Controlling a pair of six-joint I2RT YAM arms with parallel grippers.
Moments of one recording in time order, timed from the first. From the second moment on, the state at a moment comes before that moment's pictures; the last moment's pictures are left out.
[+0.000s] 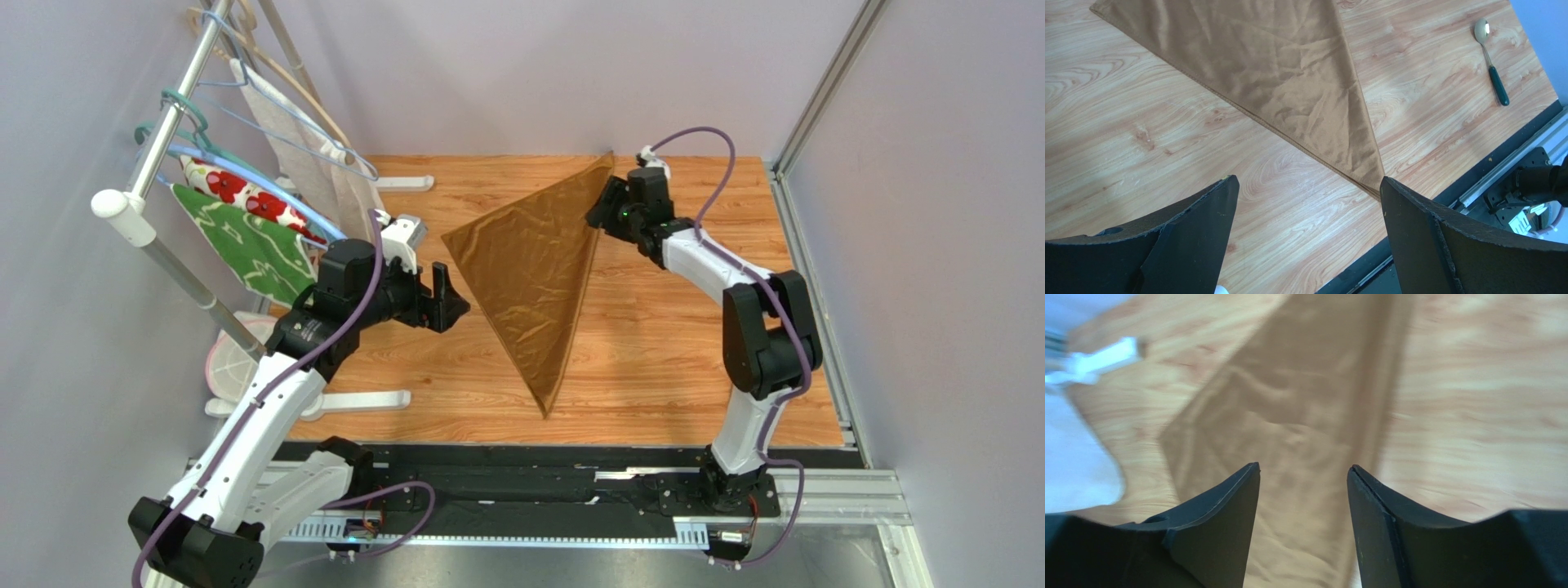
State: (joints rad) left arm -0.37 0.91 0.94 -0.54 0.32 -0.20; right arm 0.34 1.86 1.34 0.01 0.00 0.62
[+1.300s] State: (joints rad) left arm -0.37 0.92 0.93 -0.54 0.36 -0.20; right arm -0.29 1.43 0.74 -0.56 0.09 0.36
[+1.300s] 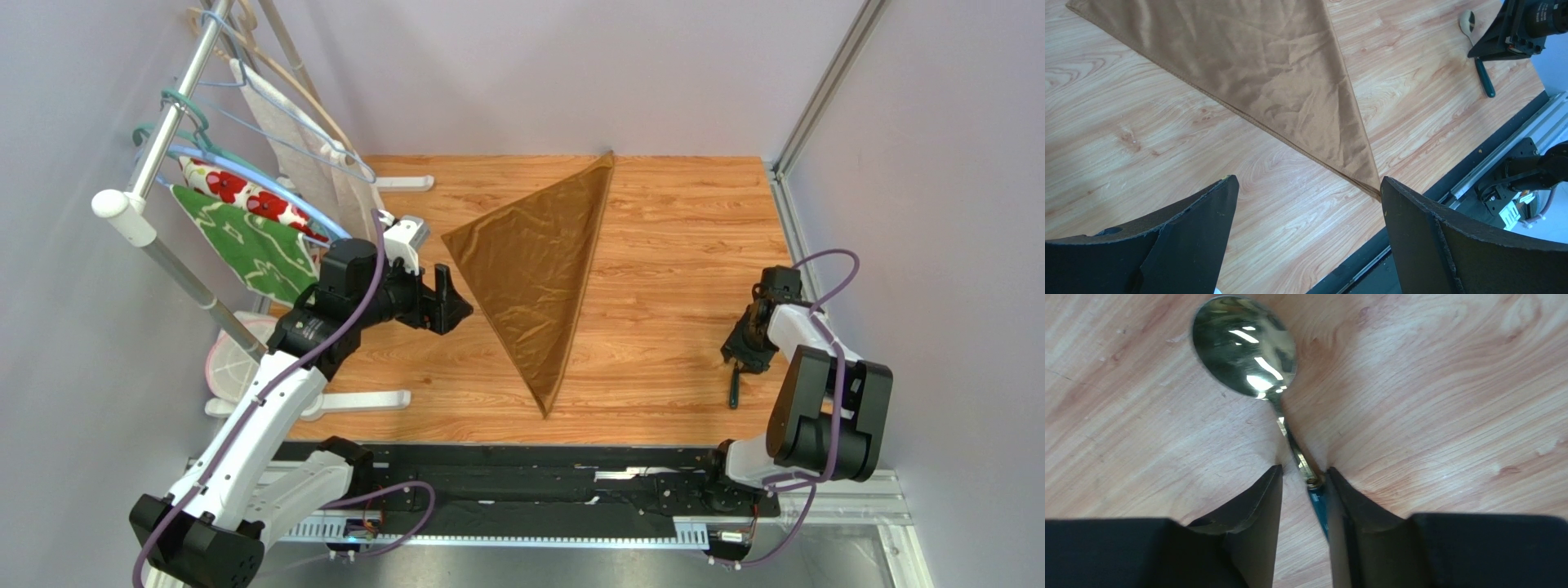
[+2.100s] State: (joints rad) left arm -0.34 0.91 0.93 -0.54 0.34 -0.20; right arm 0.18 1.63 0.94 -0.42 -0.14 0.52
